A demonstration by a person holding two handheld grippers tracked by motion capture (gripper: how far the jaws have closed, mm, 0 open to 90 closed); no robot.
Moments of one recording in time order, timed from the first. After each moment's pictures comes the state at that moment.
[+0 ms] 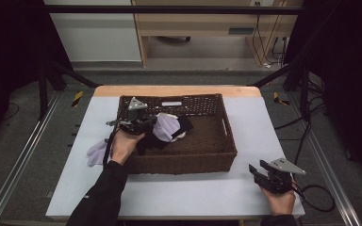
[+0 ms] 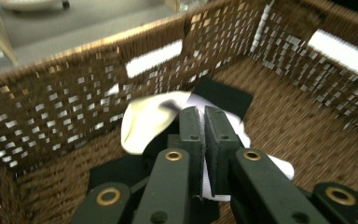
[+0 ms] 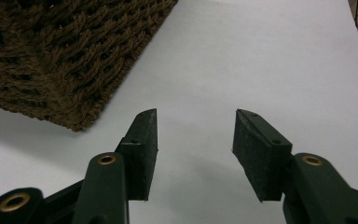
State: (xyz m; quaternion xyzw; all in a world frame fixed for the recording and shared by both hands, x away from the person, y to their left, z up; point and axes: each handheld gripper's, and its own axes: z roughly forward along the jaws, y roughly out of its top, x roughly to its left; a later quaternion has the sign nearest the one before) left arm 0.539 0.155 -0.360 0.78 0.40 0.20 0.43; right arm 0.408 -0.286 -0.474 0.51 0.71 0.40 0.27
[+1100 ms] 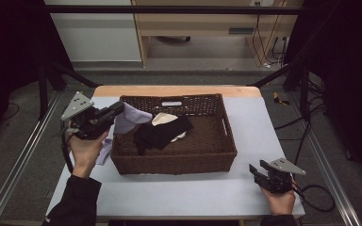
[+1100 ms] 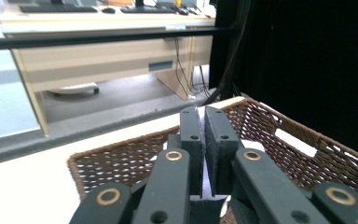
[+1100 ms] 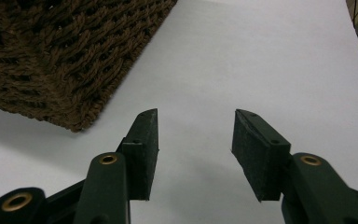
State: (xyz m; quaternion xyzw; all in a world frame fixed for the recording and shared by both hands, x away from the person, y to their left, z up) left arm 0.462 0.238 -0.283 0.68 0.38 0.28 0.56; right arm 0.408 -0.286 -0.474 0.51 0.71 0.40 0.28
